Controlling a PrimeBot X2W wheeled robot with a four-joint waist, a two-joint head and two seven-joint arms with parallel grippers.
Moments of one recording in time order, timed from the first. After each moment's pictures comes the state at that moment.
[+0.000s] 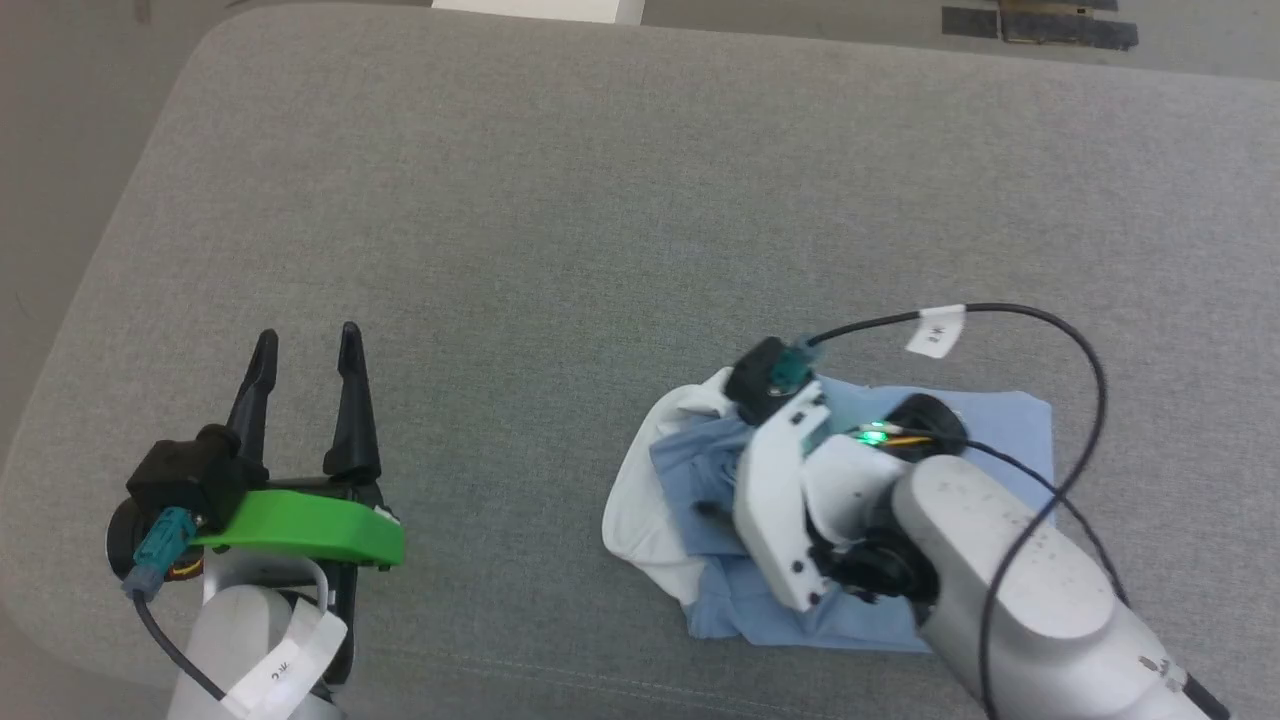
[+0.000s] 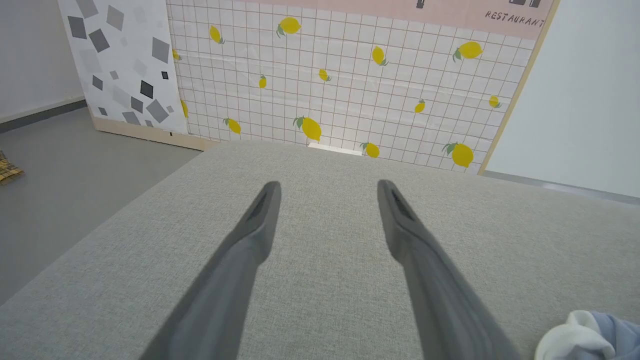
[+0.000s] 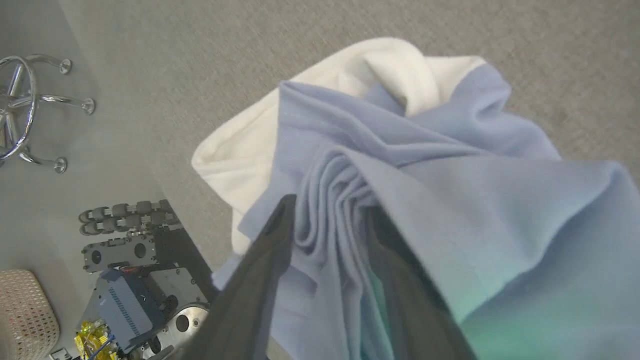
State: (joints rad) left arm -0.21 0.09 0.07 0.14 -0.22 -0.12 -0.26; right arm -0.58 -0.17 0.67 0.35 0.55 0.13 0.77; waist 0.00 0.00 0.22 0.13
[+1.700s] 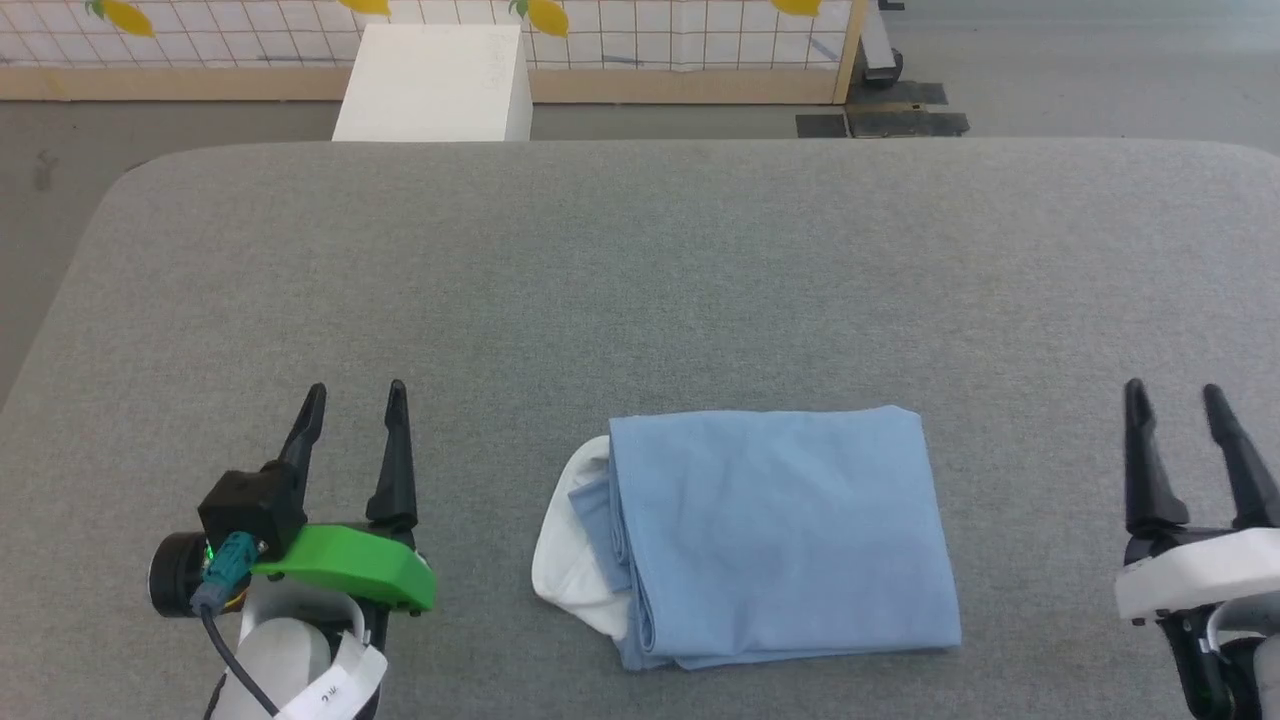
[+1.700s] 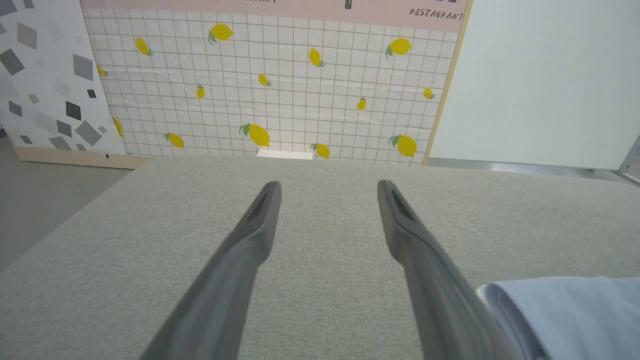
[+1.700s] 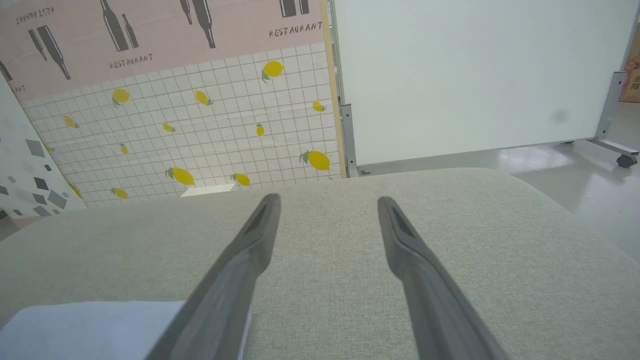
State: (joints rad) left arm -0.17 0.08 0.02 0.22 -0.16 -0.11 -0.26; right arm -0.08 -0.20 -0.14 0.14 0.32 0.13 -0.18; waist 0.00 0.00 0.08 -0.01
